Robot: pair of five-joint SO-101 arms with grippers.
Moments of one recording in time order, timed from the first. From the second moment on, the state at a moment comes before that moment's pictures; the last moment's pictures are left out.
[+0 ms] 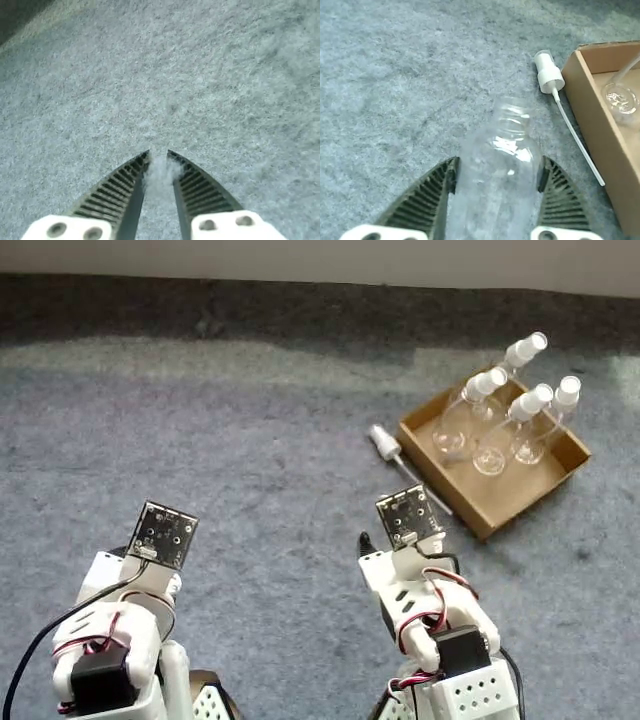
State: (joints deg) left arm -17.8 -104.7 74.2 84.7 -27.5; right arm -20.3 -92.7 85.3 52.0 10.0
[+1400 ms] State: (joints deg) left arm 2.7 -69.2 52.8 84.4 -25.4; right arm -20.1 -92.7 87.1 52.0 10.0
